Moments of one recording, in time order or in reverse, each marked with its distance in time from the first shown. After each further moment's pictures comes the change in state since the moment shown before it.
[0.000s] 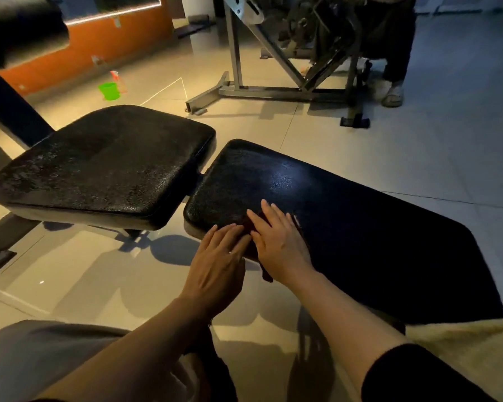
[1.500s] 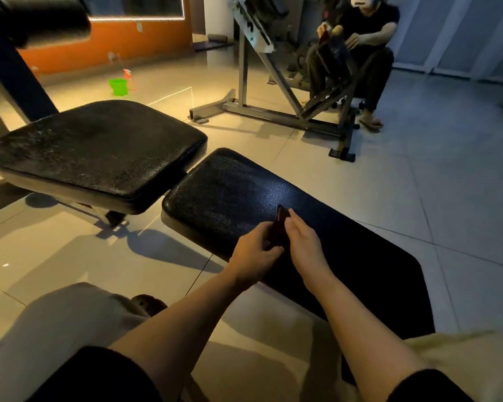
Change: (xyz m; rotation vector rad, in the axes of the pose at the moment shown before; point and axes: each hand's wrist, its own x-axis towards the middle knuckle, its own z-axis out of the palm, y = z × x) left_hand 0.056 0.120 -0.024 -1.184 -0.165 -0.492; right_hand -0.046 0.049 -0.089 0.870 0.062 0.372
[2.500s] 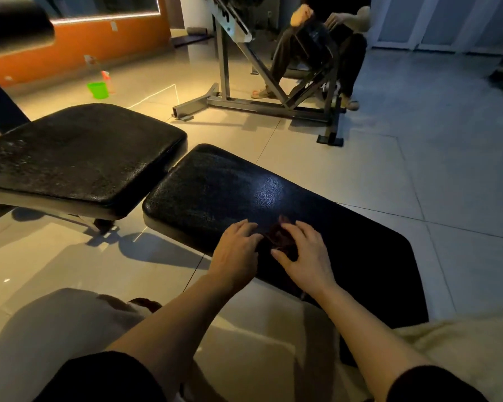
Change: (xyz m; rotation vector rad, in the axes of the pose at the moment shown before) left_hand 0.009 -0.020 0.009 0.904 0.051 0.316; right_hand -0.006 0.064 -0.037 -0.719 0.056 -0.200
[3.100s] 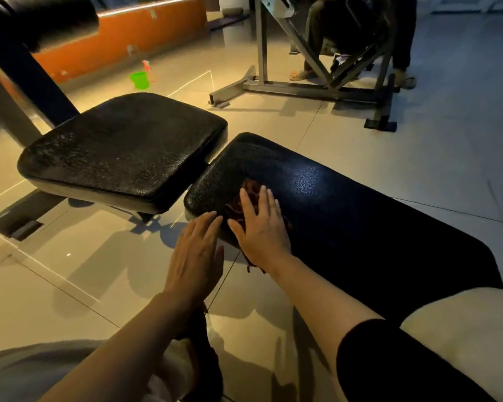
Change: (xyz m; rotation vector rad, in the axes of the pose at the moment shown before) left_hand -0.051 -0.110 -0.035 0.146 0.142 -0.225; right_hand 0.070 -0.119 0.096 -0.174 -0.088 -0.262
